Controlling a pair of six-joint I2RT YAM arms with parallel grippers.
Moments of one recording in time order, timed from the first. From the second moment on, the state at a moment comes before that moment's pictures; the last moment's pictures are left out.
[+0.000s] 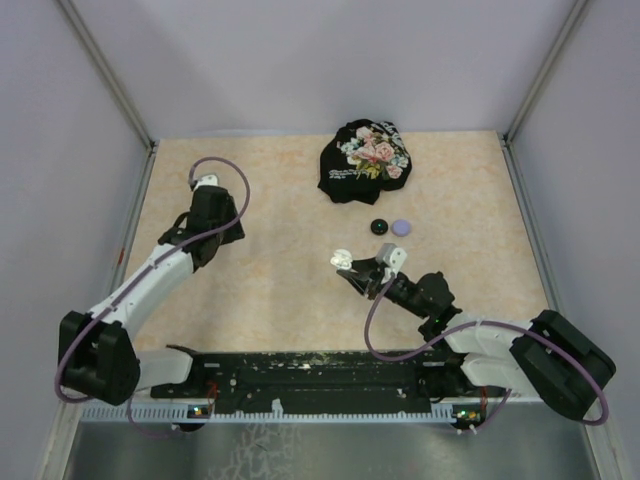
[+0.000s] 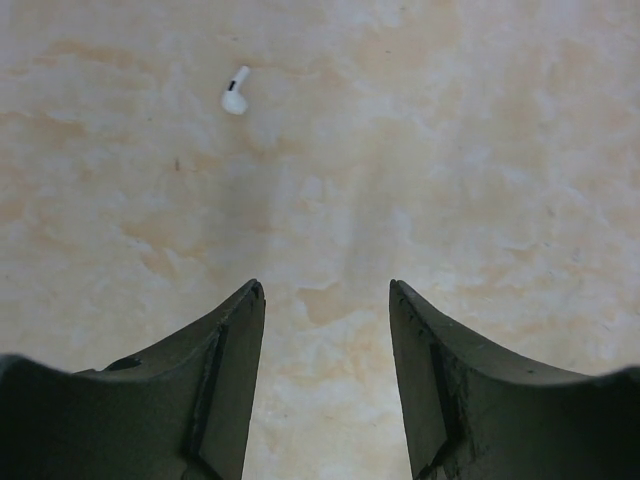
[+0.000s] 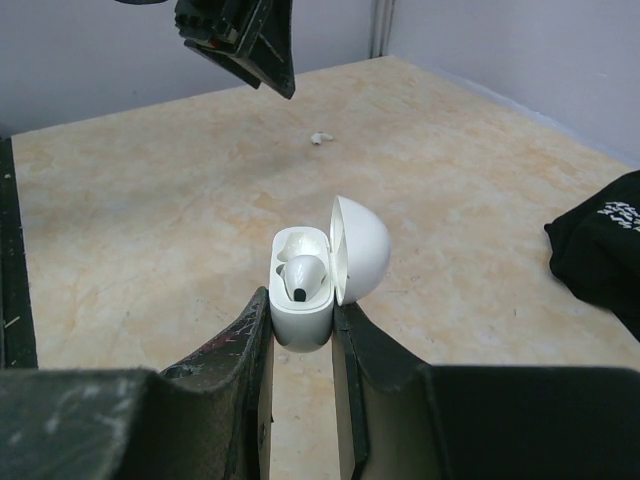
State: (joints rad) left arm -0.37 1.23 0.89 -0.36 -0.34 -0.43; right arm 0.74 1.13 0.14 1.14 -0.29 0.00
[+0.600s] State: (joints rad) left arm -0.10 1.73 1.07 -0.22 -0.32 -0.43; right arm 0.79 1.13 0.16 1.07 -0.22 -0.08
